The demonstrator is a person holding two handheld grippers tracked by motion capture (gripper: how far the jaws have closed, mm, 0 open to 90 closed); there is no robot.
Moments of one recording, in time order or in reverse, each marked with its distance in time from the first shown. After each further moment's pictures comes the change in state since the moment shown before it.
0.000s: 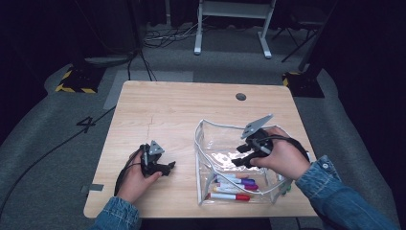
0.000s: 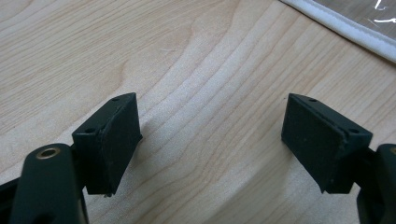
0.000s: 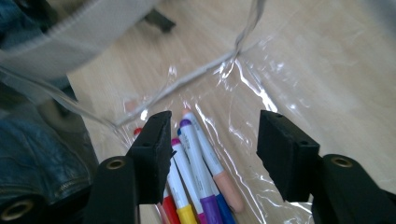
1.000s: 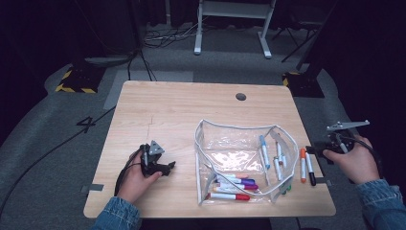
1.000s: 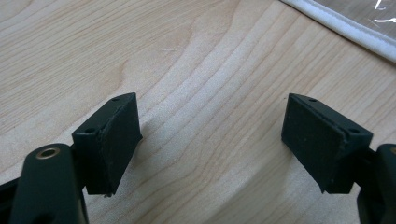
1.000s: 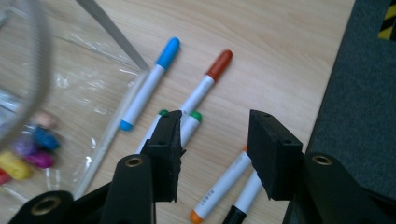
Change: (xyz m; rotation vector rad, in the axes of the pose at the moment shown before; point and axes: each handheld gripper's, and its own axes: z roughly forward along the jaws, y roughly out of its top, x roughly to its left) left arm 0.000 0.000 0.000 0.000 0.001 0.001; right arm -0.106 -0.172 -0.095 -0.065 -0.390 0.499
